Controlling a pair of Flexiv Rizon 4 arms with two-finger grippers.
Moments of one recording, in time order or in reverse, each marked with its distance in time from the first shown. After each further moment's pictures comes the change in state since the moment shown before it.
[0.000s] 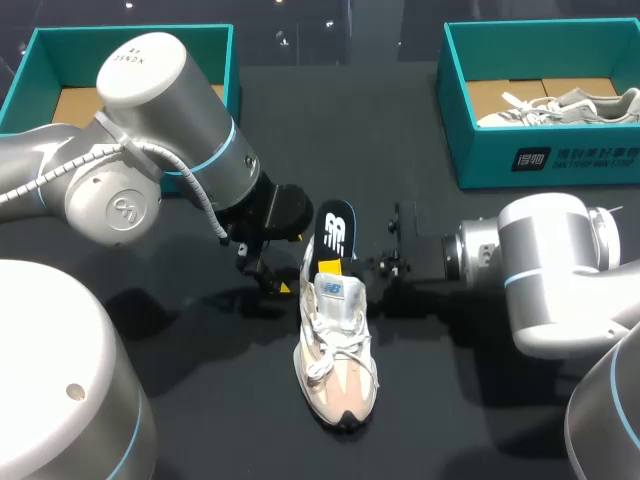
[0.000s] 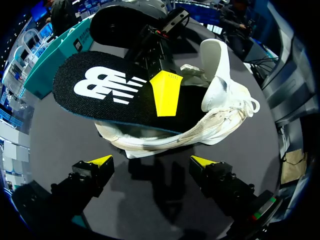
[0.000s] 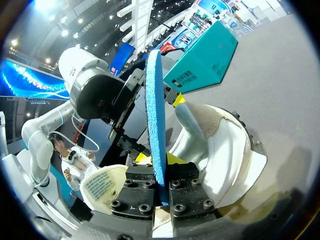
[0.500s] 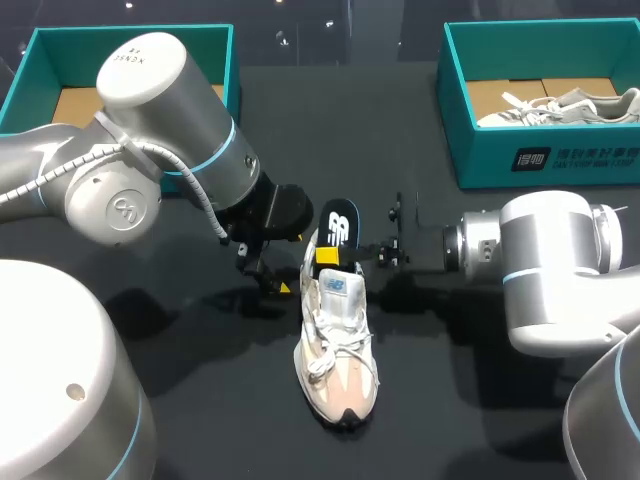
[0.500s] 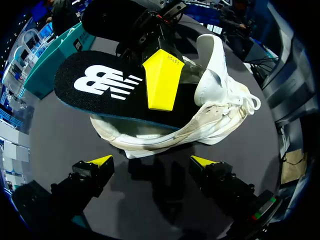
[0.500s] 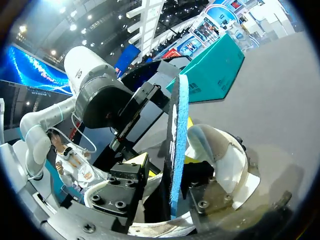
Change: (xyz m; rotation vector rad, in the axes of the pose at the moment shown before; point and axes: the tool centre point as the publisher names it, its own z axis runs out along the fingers) left arm 0.000 0.000 0.000 0.000 0.000 0.000; right arm 0.005 0.024 -0.001 -0.055 -0.011 -0.106
